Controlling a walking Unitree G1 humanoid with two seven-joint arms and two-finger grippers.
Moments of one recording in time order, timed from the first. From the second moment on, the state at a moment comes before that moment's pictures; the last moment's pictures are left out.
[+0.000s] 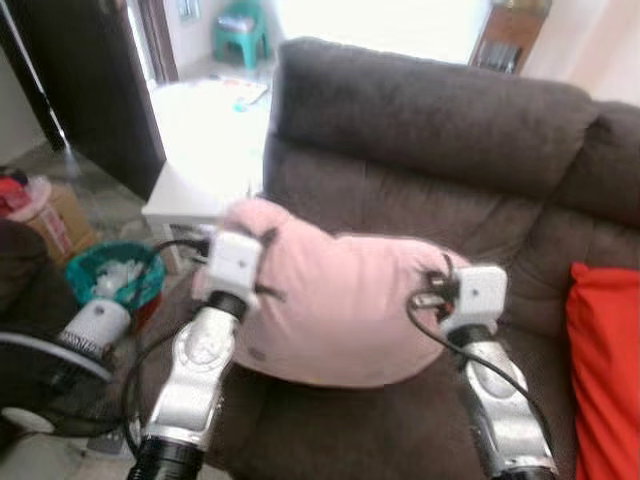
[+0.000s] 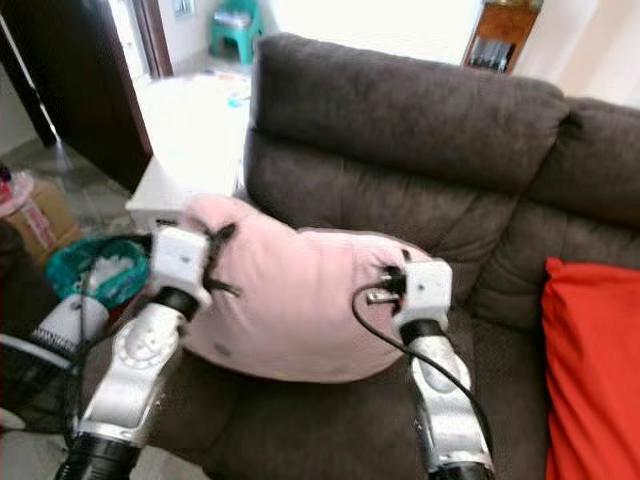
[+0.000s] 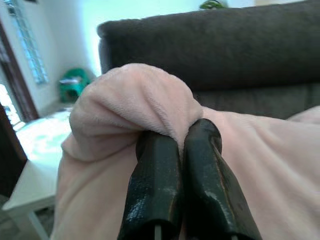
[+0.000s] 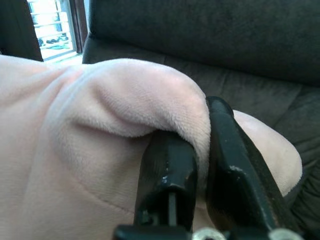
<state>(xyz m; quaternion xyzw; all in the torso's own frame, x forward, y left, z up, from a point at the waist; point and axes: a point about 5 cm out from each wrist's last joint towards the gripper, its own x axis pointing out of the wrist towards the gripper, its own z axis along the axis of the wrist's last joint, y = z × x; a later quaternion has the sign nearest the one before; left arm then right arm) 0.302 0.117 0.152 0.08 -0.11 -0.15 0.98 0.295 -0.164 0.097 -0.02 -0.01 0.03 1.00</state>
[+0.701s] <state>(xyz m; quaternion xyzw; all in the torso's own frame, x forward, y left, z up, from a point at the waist) 0.285 0.097 0.138 0.02 0.02 -0.34 0.94 0.322 -0.186 0.108 -0.12 0.02 0.02 0.99</state>
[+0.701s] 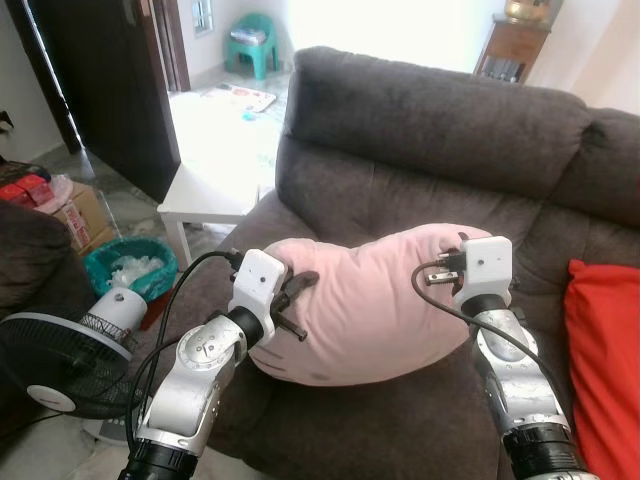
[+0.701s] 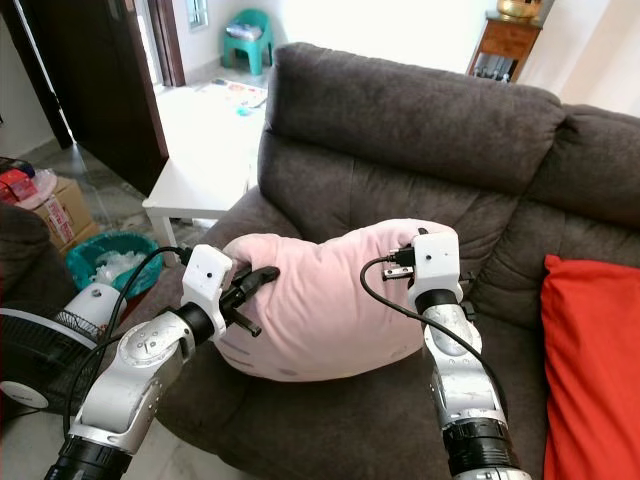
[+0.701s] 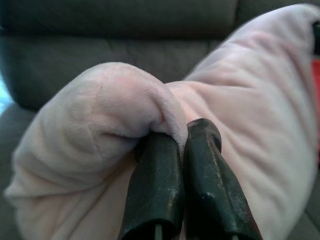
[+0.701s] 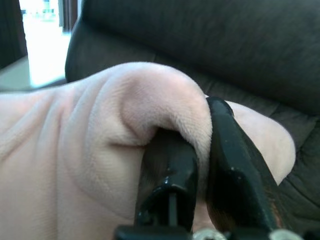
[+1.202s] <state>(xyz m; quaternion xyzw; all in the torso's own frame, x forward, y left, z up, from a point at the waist) 0.272 0.095 0.124 0.03 0.07 -0.39 0.92 0.320 -0.183 0.091 -0.15 0.07 0.04 0.99</state>
